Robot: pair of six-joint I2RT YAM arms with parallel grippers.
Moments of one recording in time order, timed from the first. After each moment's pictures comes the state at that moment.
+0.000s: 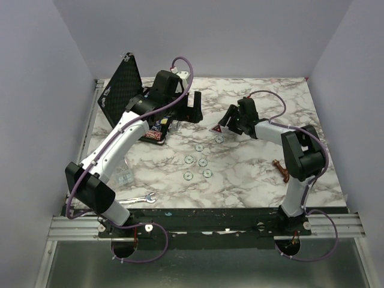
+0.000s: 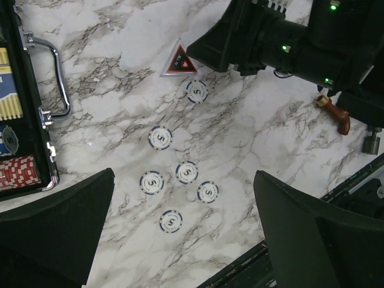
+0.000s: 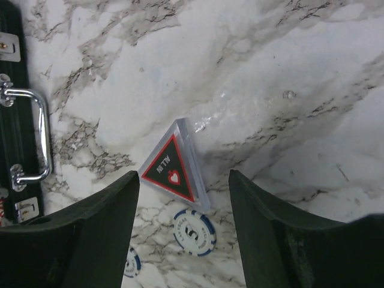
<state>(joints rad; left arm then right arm) -0.55 1.55 1.64 -0.75 0.17 -0.31 0.34 1.87 1.11 0.05 -0.04 0.71</state>
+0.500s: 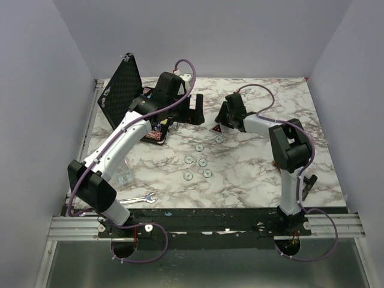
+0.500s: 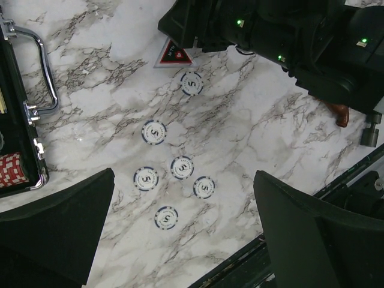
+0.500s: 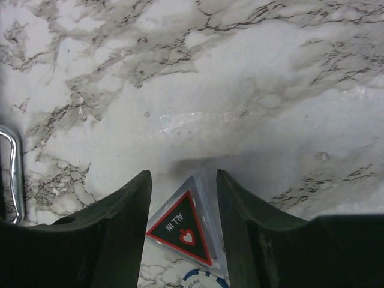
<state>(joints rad) -0.56 1.57 1.62 -0.75 0.18 -0.32 0.39 2.08 1.35 -0.01 0.08 0.67</state>
